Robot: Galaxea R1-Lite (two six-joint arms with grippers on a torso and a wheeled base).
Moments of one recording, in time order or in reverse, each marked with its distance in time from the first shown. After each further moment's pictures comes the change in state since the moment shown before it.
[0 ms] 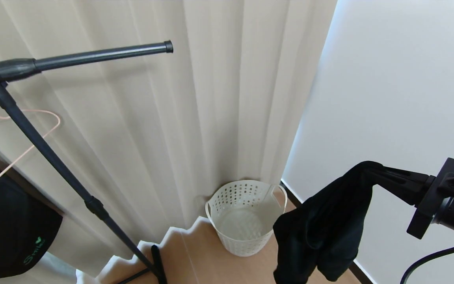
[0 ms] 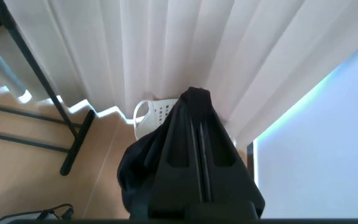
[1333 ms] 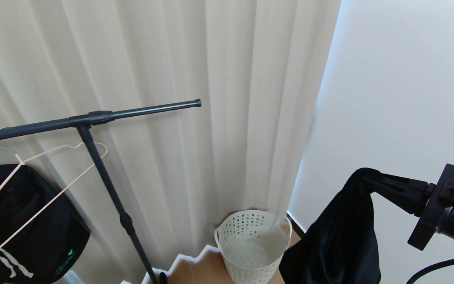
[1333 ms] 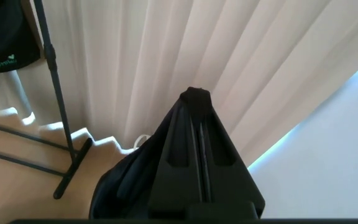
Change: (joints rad) left arm 0.002 0.000 0.000 -0.001 0.000 0.000; right arm 0.048 -0.012 0.020 -0.001 -0.006 -0.003
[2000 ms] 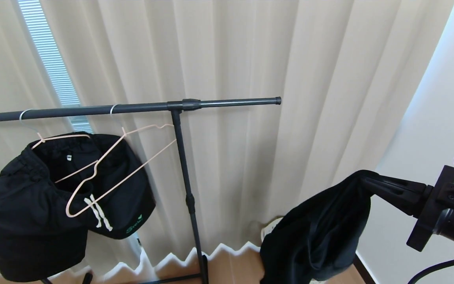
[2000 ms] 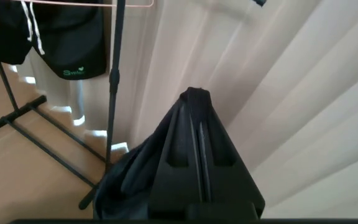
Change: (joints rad) left arm -0.001 0.000 0.000 0.000 -0.001 0.002; right arm -0.001 -0.005 0.009 0.002 0.002 -0.026
